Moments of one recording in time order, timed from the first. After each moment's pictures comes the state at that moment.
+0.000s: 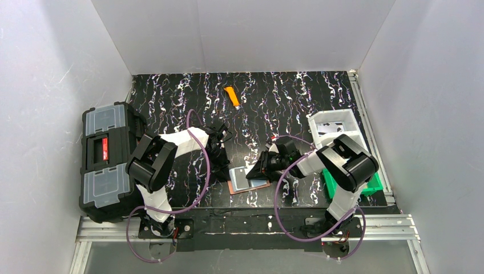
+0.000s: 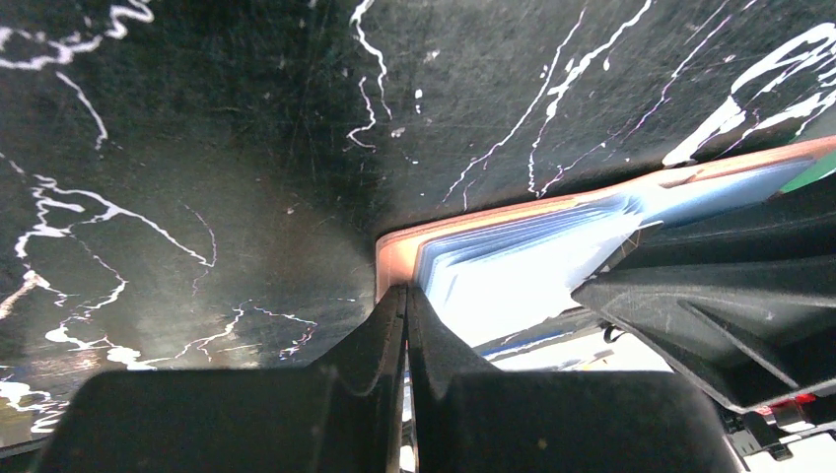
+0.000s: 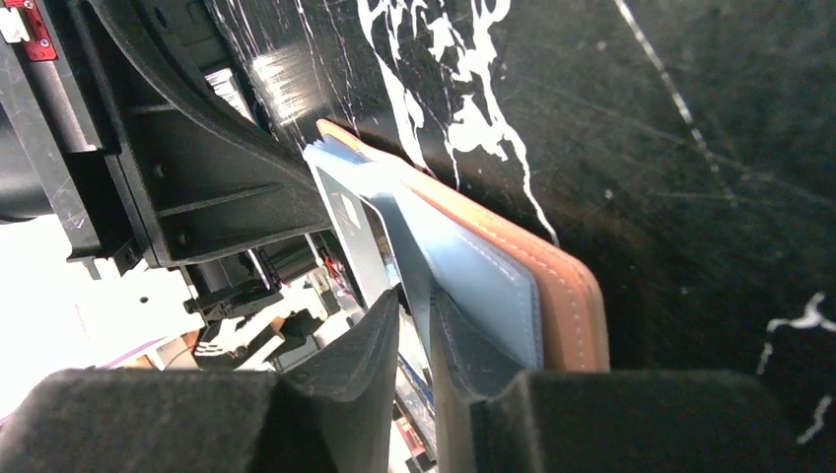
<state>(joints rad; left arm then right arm) -0.56 1.80 1.03 -0.75 0.35 -0.80 0.64 1.77 0.54 0.52 -0.70 1.14</state>
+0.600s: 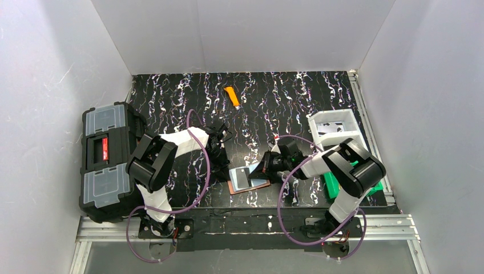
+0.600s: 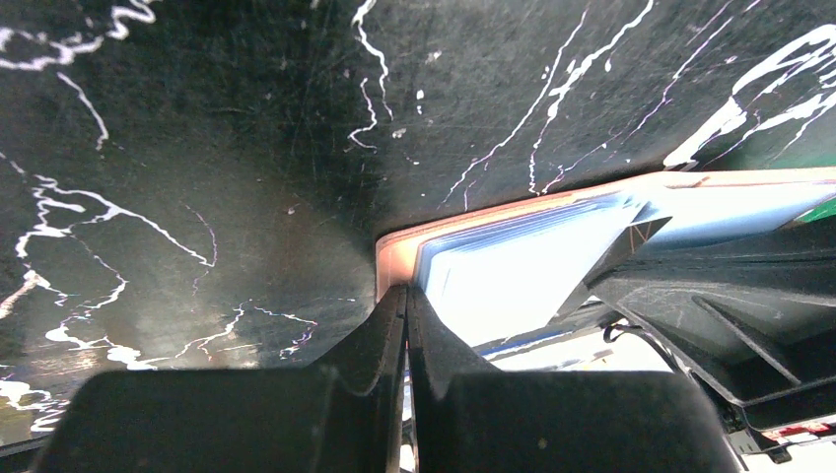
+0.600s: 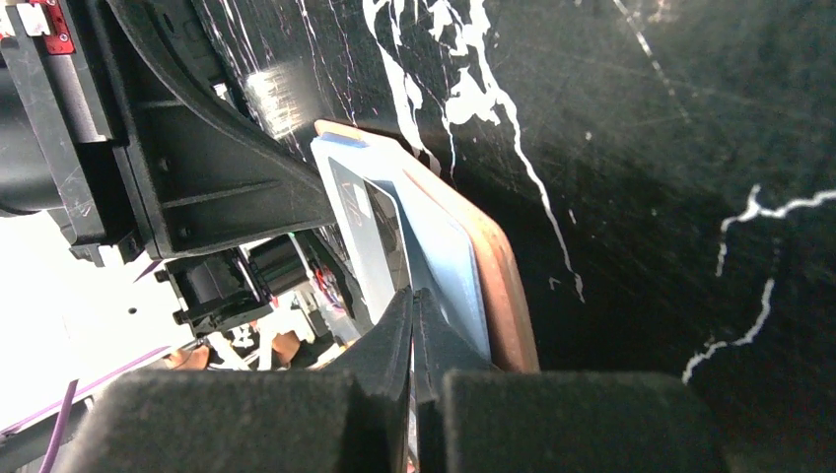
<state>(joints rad) -0.56 1.80 1.04 -0.76 0.35 -0.80 0.64 1.71 0.51 0.48 -0.64 1.13</state>
